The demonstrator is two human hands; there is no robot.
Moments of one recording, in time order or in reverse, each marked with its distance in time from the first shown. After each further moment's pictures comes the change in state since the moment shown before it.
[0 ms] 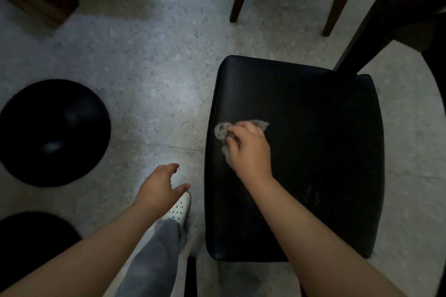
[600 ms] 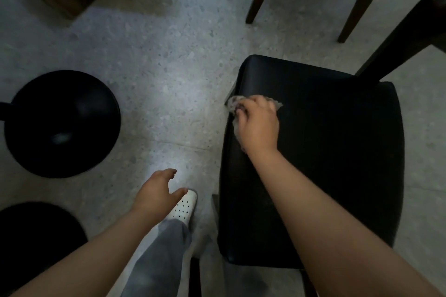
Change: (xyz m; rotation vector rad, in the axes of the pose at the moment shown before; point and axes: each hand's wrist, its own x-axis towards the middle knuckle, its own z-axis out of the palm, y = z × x) left_hand -0.008 -0.044 -0.002 -0.058 0.028 -0.084; right_hand 0.053 -0.024 0.027 -0.173 0.082 -0.007
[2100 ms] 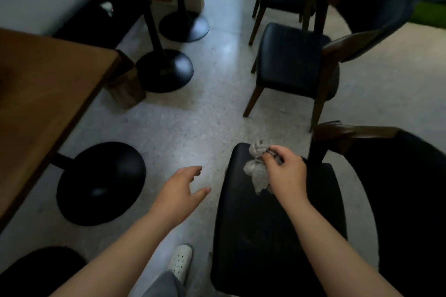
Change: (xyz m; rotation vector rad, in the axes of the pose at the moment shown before) left_hand -0.173 0.155 -0.171 -0.175 0.280 0.355; right_hand -0.056 -0.089 -0.281 0.528 0.090 0.095
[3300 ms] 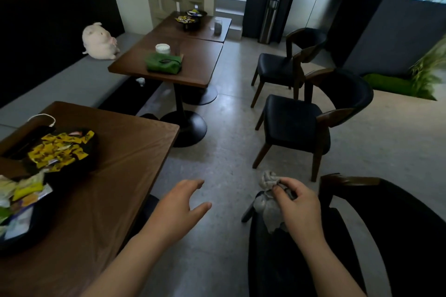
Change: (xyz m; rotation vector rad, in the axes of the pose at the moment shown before) left_hand -0.100 0.001 -0.243 0.068 0.084 0.240; right_hand -0.125 -0.218 0.008 0.144 0.059 -0.143
